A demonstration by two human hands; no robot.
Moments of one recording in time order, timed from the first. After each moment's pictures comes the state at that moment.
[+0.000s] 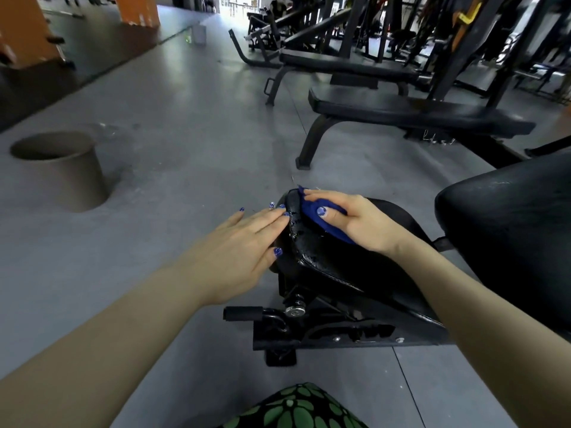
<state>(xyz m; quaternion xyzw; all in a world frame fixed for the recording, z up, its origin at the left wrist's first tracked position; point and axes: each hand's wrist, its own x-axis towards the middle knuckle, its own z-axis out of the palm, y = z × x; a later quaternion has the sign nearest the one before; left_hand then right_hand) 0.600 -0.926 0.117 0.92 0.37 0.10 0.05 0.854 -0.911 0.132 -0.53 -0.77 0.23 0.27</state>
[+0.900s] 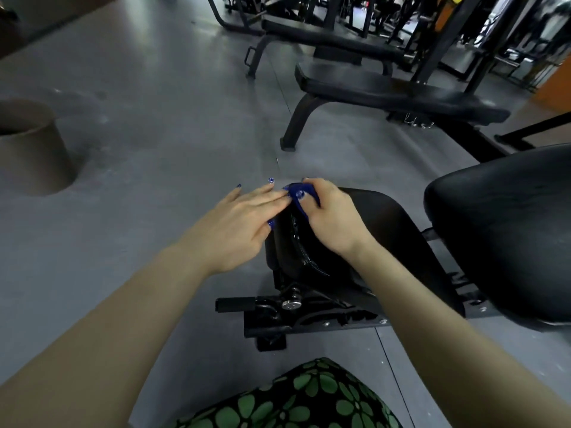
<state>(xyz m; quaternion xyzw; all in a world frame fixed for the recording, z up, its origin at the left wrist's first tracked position) 0.600 -0.881 0.116 0.92 0.34 0.17 0.12 0.786 -0.913 0.141 -0.67 -0.65 0.14 0.31</state>
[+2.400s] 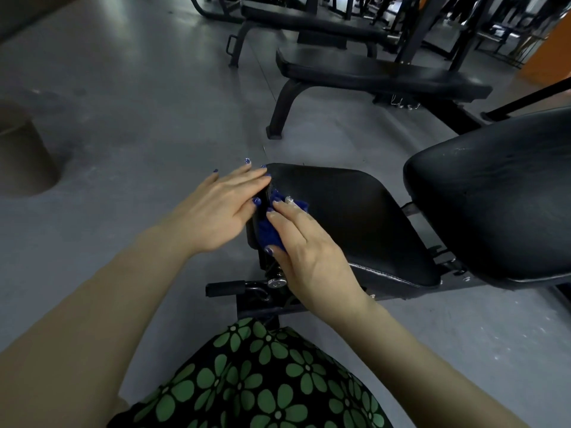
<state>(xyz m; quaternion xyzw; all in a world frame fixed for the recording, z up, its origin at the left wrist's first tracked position) 0.610 -0.892 0.126 0.91 0.36 0.16 0.13 0.769 -1.010 0.106 -0.60 -0.76 -0.03 0.25</state>
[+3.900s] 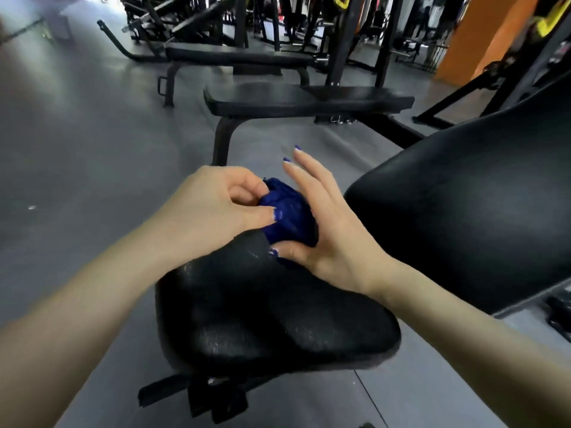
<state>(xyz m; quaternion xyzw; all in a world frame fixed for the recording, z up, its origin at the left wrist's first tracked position) 0.743 -0.860 0.218 0.82 0.32 0.25 0.41 0.915 -0.957 0.191 -0.59 -0.73 0.06 0.34</state>
